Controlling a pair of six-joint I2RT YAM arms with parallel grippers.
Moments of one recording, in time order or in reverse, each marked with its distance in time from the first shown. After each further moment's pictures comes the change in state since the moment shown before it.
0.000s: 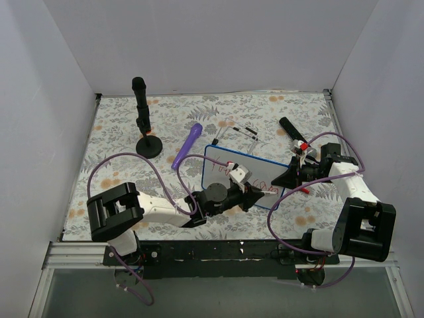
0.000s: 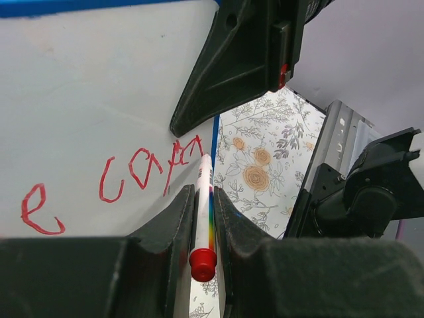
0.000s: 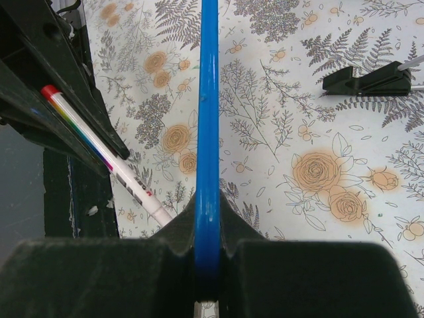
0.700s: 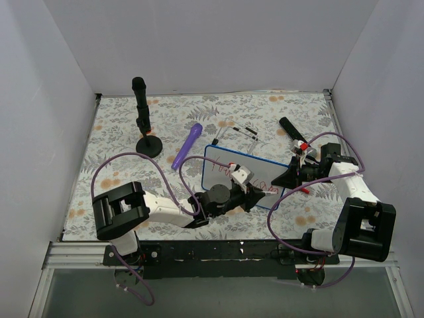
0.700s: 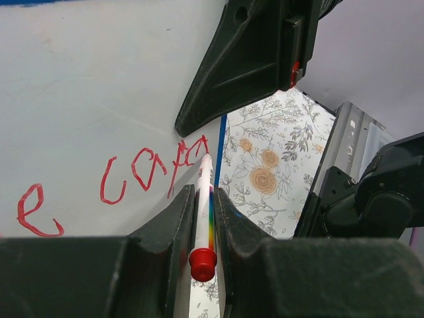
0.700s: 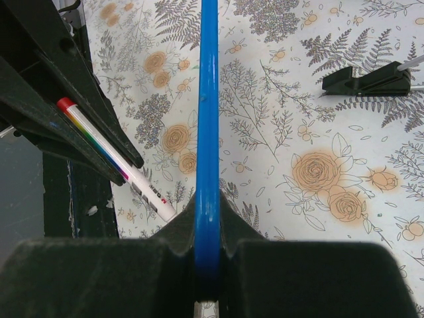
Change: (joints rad) left arm -0.009 0.025 0.009 0.021 -0.042 0.011; right arm 0.000 0.000 0.000 0.000 0.000 0.000
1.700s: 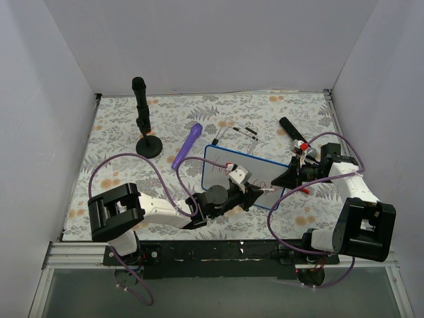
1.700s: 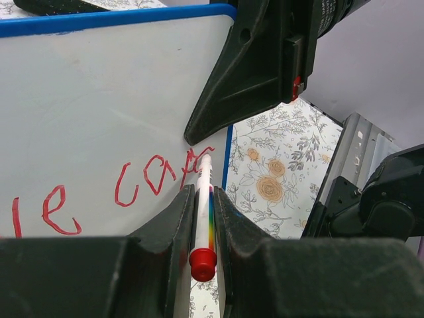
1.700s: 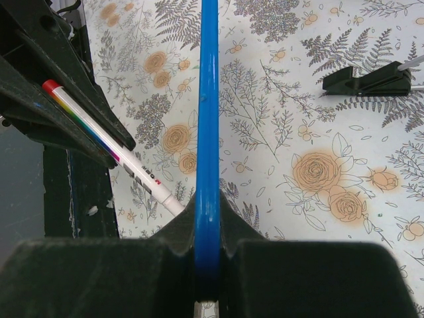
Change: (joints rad) left arm -0.013 -0.035 -0.015 0.003 -0.056 0.023; right arm 0.000 0.000 0.000 0.000 0.000 0.000
